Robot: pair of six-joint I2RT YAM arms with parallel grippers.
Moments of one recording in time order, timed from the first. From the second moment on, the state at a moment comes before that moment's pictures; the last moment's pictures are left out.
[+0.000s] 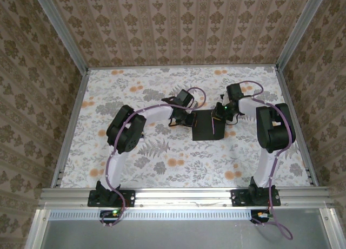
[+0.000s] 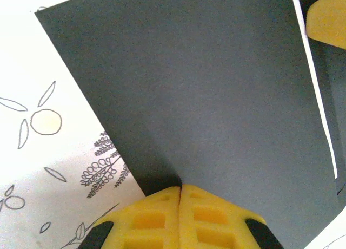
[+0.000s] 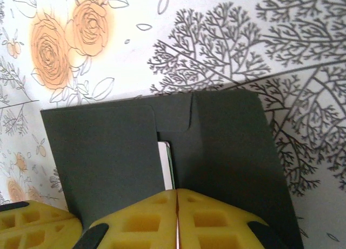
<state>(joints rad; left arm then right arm) -0.77 2.18 1.54 -0.47 0.33 -0.39 0.11 1.93 1.18 -0.41 -0.42 0.44</state>
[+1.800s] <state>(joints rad) -0.47 1.39 1.26 -0.75 0.08 -0.41 0.11 1.46 1.05 -0.50 -0.36 0.45</state>
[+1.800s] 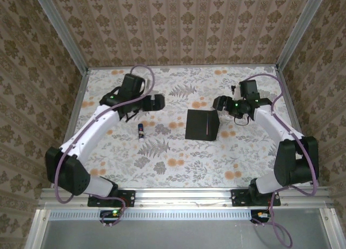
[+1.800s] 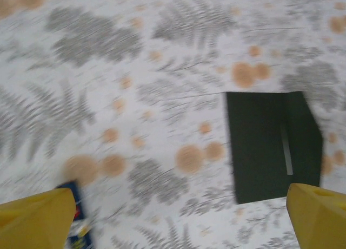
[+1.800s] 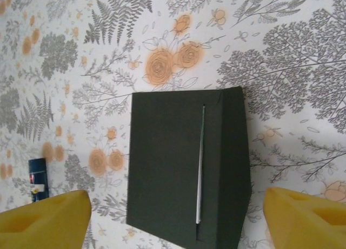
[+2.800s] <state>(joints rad) -0.25 1.20 0.86 -0.75 0.03 -0.45 0.27 1.34 0.98 -0.47 -0.29 0.61</state>
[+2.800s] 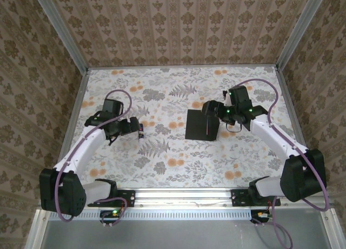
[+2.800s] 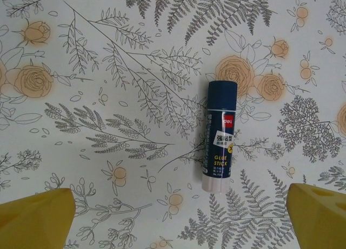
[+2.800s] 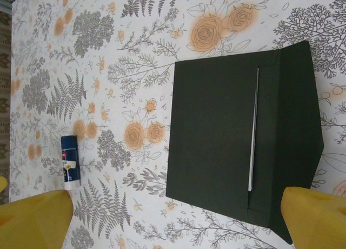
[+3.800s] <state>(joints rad) -0.33 1.36 0.83 -0.66 -0.02 -0.43 0.28 1.34 0.93 -0.42 -0.23 0.56</state>
